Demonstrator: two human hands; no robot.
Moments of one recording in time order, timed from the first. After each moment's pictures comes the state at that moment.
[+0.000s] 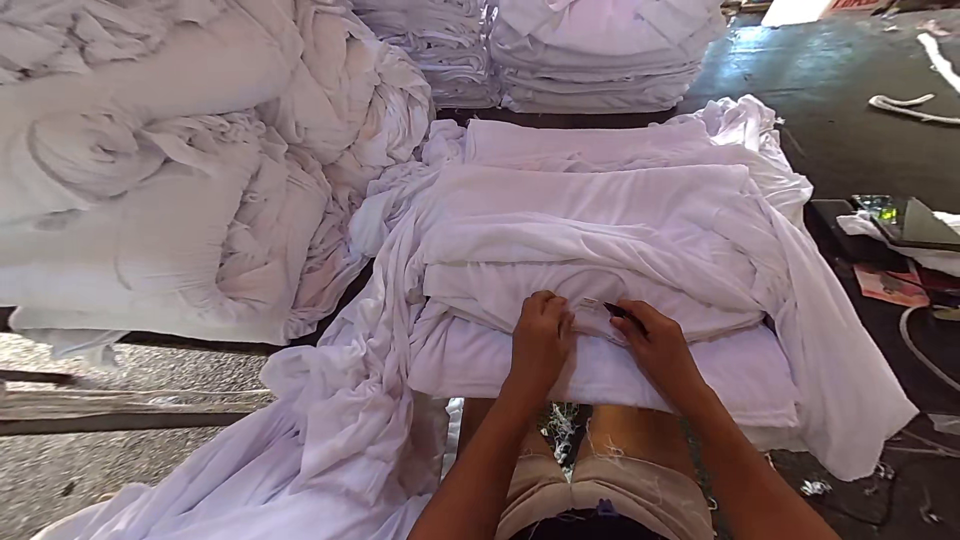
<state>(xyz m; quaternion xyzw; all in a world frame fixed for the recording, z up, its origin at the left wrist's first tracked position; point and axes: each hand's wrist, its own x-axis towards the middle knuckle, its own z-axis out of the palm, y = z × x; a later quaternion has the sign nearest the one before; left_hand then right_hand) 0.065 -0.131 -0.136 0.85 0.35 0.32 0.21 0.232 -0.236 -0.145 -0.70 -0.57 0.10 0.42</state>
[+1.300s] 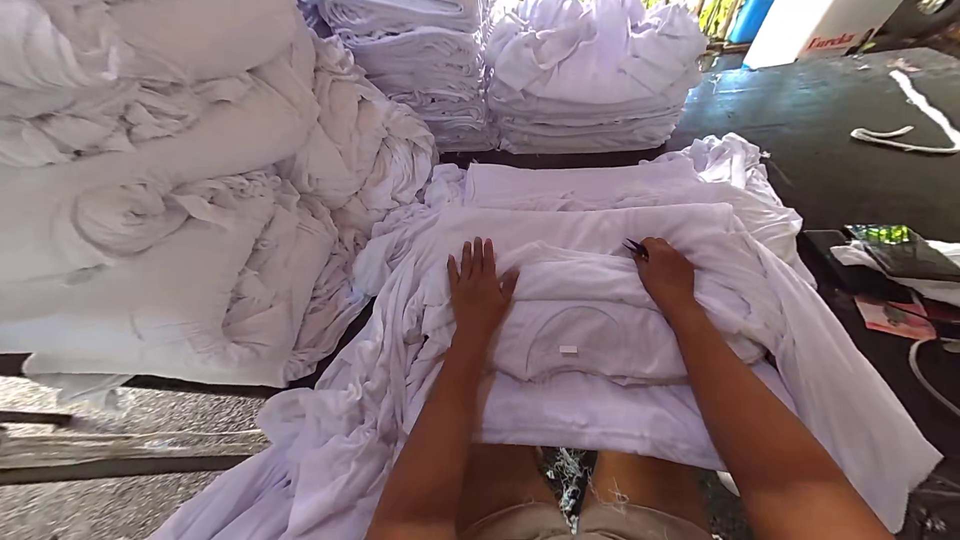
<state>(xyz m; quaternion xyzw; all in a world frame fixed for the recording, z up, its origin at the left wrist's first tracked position) 0.063 0.020 -0.136 0.87 0.43 0.25 -0.04 0.348 -0.114 -0.119 -0.87 -0.43 0.02 0.24</state>
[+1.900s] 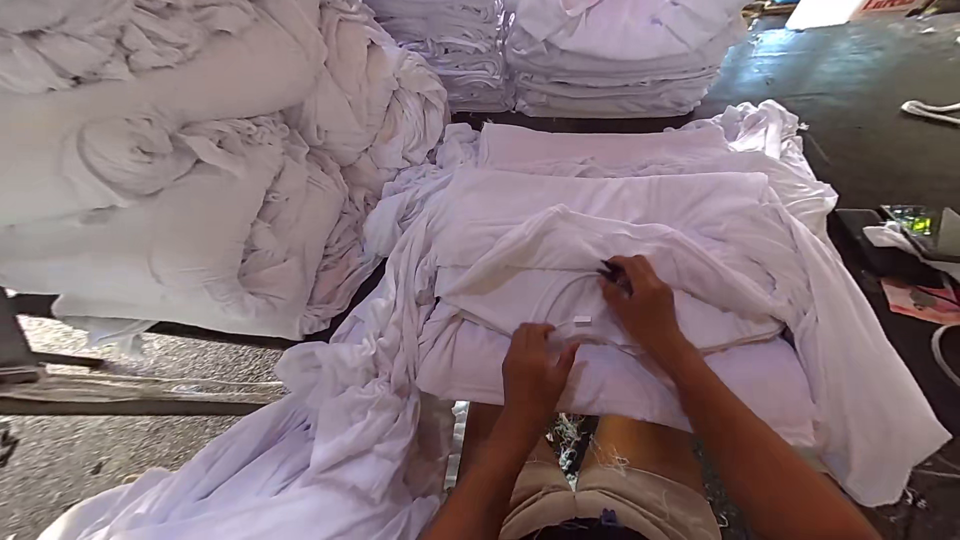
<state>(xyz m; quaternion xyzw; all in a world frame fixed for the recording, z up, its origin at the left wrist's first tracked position) 0.034 -0.156 -0.142 0.82 0.41 0.34 0.20 0.240 -0.169 -0.130 -0.72 -0.57 0.03 0.40</state>
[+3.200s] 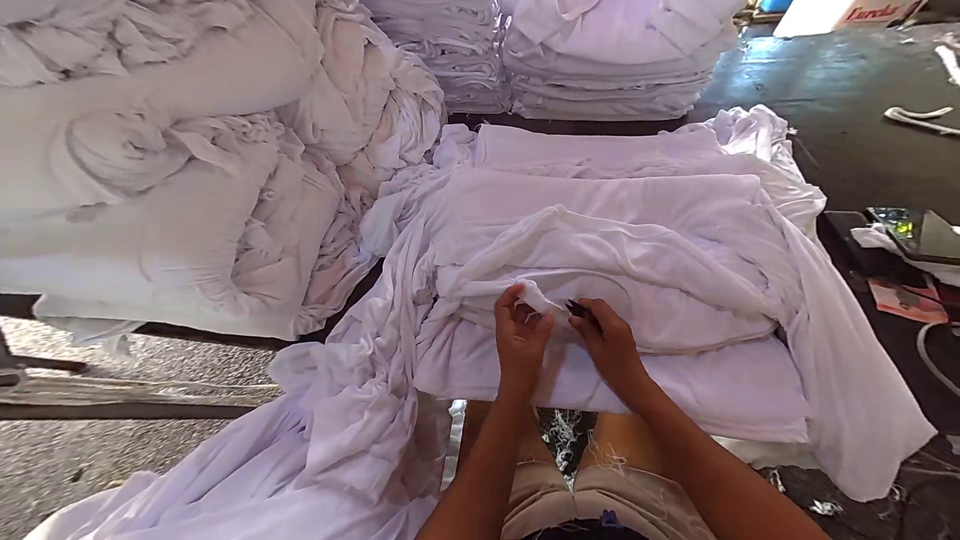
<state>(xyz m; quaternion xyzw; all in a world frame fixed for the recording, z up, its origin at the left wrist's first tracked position) 0.049 -0.127 -0.143 0.52 0.25 0.57 0.58 0.183 -0.189 -0.158 -0.63 -0.56 0.15 0.52</state>
